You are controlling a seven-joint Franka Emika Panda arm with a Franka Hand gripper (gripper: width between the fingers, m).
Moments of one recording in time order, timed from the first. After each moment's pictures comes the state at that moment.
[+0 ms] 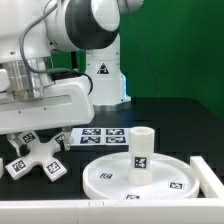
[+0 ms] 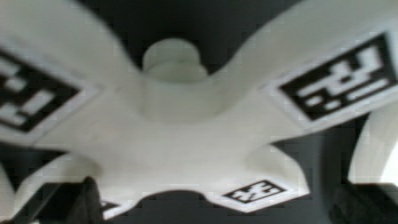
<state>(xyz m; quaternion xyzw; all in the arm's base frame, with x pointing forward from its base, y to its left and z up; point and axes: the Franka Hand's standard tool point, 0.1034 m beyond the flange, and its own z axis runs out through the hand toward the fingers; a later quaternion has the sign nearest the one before) 0.506 -0.127 0.038 -0.99 0.11 -0.03 0.09</state>
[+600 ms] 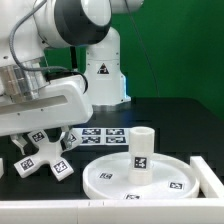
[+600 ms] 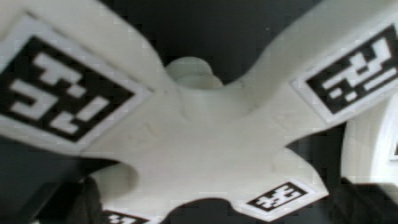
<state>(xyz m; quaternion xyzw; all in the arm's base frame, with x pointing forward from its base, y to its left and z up) 0.502 -0.129 0.039 -0.98 0.13 0.01 0.11</state>
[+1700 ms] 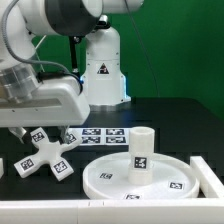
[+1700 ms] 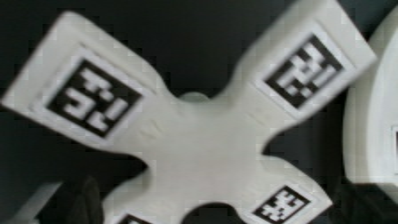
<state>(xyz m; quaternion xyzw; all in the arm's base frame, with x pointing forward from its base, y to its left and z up) 0.510 -0.124 0.051 -0.97 0.18 0.17 0.08</state>
